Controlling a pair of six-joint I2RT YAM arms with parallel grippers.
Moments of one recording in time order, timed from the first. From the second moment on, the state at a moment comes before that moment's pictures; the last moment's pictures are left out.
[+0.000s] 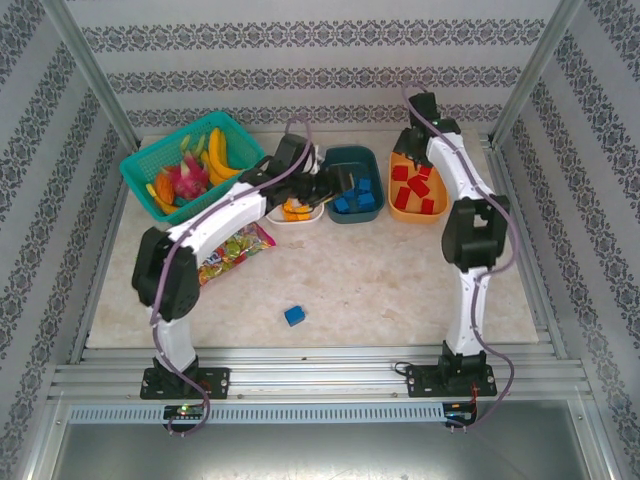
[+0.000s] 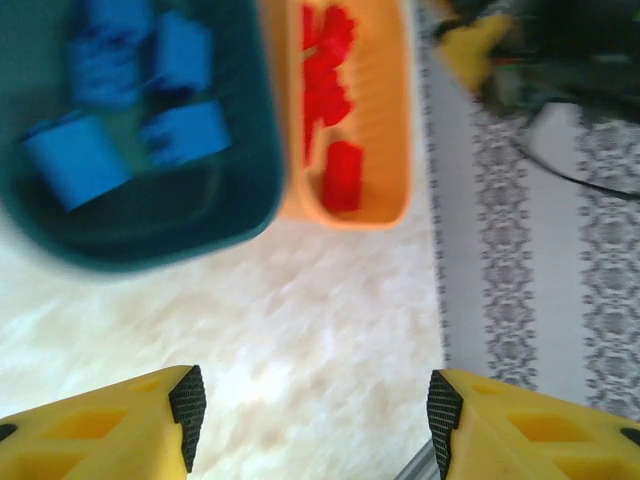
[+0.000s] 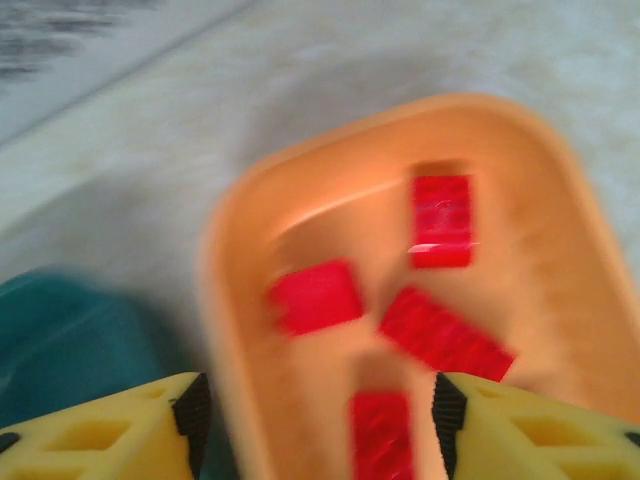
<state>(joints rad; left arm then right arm) -0.54 1.83 1.58 -0.46 0.39 -0.85 0.13 2.14 2.01 -0.81 0.13 0.54</state>
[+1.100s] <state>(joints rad) -0.83 1.52 0.91 -0.77 0.19 -1.29 0.82 1.01 0.60 -0.44 -0.44 0.46</state>
